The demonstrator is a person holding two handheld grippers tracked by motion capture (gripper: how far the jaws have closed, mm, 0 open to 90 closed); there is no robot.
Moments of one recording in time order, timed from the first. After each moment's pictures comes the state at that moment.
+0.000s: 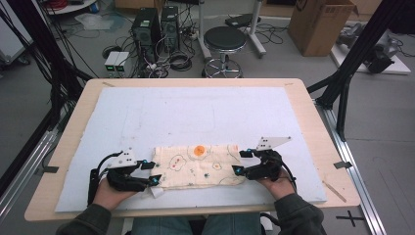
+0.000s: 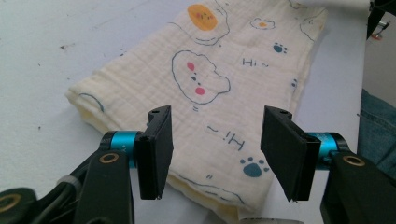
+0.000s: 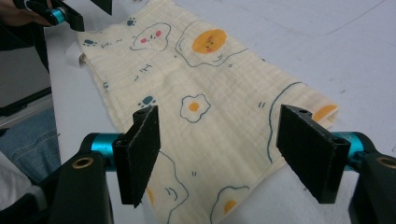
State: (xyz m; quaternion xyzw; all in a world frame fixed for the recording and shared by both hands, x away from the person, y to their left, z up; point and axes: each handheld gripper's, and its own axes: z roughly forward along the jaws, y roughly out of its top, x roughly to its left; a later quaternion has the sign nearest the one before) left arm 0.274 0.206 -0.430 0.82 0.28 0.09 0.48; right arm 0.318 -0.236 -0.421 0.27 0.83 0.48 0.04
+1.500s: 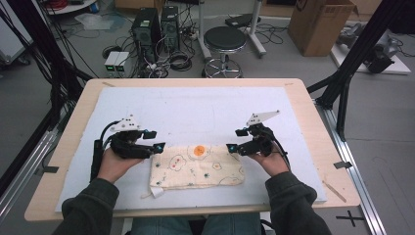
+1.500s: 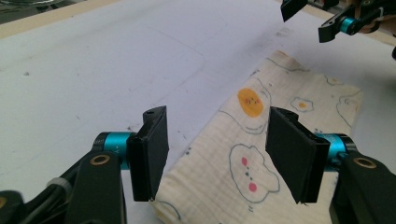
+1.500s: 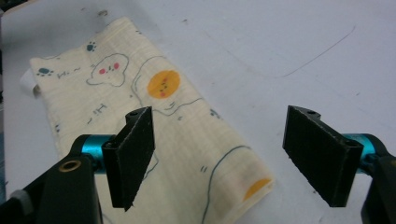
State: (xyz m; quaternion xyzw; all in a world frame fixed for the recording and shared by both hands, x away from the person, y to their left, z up) left arm 0.337 0.197 -0.374 0.80 0.31 0.12 0.50; right arm 0.378 -0.215 -0.389 0.28 0.85 0.44 0.05
